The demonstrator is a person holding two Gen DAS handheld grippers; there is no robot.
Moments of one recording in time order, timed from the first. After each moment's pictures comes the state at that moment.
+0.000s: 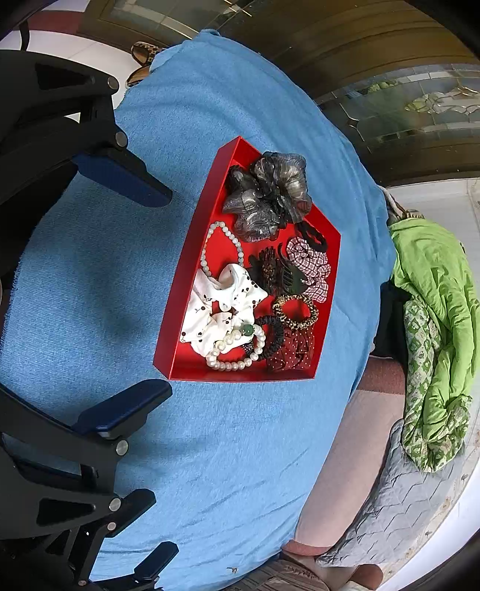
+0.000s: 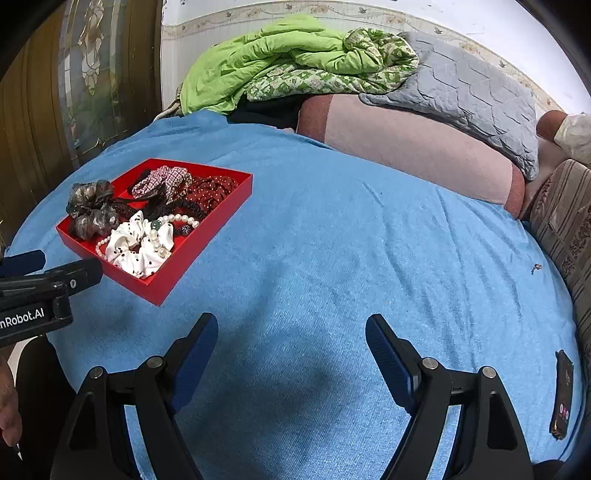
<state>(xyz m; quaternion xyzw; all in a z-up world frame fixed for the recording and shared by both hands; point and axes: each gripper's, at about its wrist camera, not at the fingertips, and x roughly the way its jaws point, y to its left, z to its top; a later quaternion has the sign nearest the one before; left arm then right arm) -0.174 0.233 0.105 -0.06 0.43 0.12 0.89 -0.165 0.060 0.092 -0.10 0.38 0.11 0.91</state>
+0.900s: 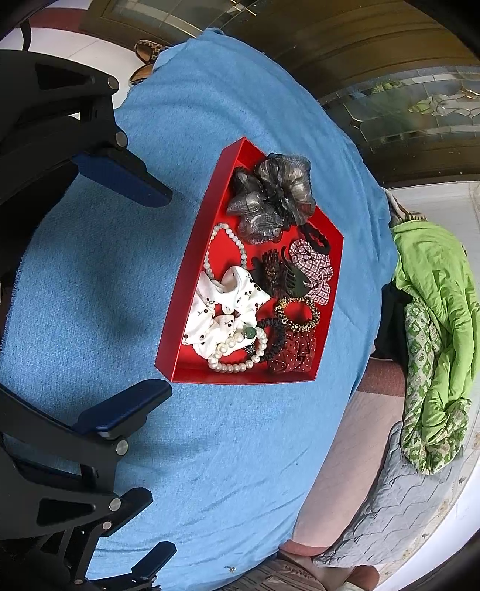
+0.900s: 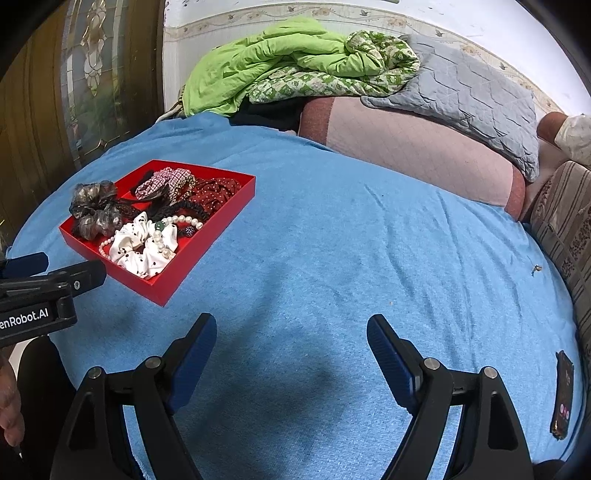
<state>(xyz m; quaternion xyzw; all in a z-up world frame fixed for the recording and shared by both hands) -0.176 0.239 0.103 -0.07 0.43 0.12 0.89 -0.170 0.065 0.093 -0.10 0.37 0.12 0.91</state>
